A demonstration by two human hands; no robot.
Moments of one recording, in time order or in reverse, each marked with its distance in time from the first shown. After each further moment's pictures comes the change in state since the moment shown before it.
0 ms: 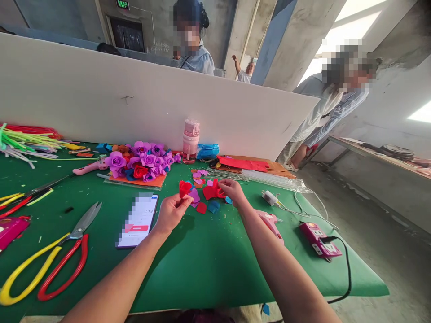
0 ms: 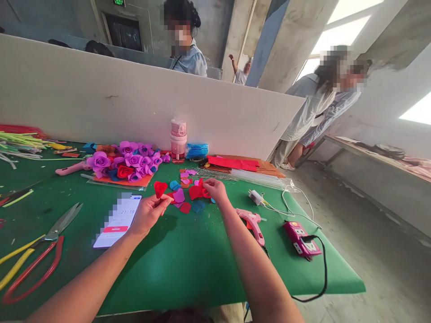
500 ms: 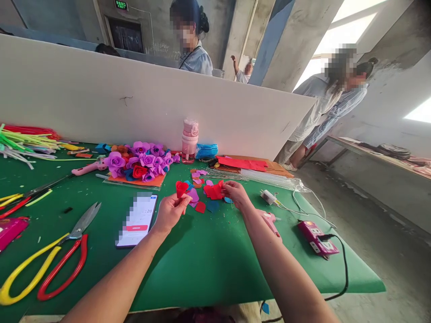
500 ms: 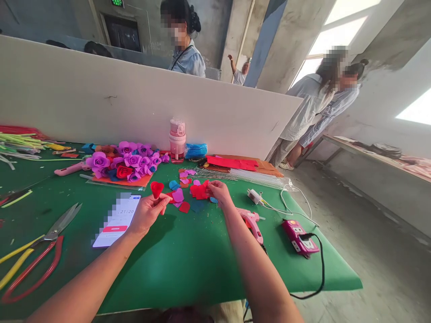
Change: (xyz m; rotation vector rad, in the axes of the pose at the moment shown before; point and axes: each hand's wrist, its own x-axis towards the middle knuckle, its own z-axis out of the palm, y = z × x) left_hand 0.001 -0.004 -0.001 -0.013 -0.018 0.003; right_hand -0.009 0.005 -0.010 0.441 0.020 0.172
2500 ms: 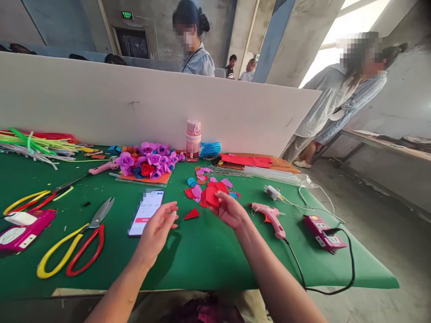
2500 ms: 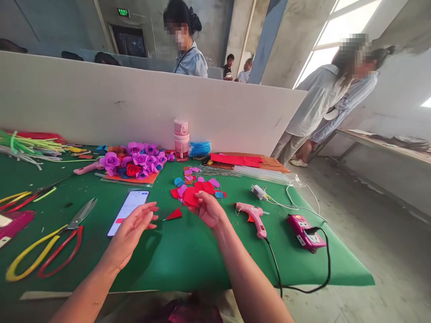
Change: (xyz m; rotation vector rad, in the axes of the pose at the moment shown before) left_hand -0.080 0.026 -0.029 0.064 0.078 -0.175; right_hand -0.101 -0.010 0.041 0.341 -0.250 0.222
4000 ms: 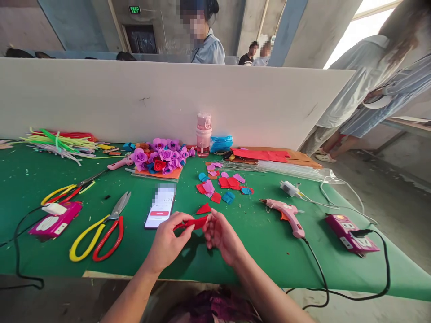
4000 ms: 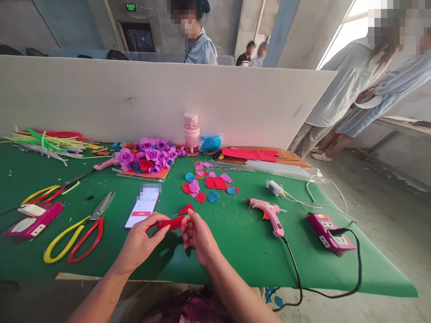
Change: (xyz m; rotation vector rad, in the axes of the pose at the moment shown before) left_hand -0.019 0.002 -0.007 0.330 -0.134 0.243; right_hand -0.050 0.067 0.036 0.047 -0.134 0.151
